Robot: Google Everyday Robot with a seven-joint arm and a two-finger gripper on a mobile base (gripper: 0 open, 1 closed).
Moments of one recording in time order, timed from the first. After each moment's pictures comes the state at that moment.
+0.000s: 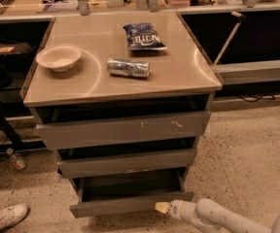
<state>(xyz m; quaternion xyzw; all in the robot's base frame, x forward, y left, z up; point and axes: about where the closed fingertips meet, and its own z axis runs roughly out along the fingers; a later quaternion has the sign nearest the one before) 0.497 -0.099 0.195 0.00 0.89 0.39 0.22</state>
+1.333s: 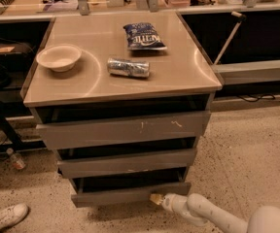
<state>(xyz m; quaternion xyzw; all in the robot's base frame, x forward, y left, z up) 0.555 -0.079 0.150 0.02 0.88 0.39 0.25</state>
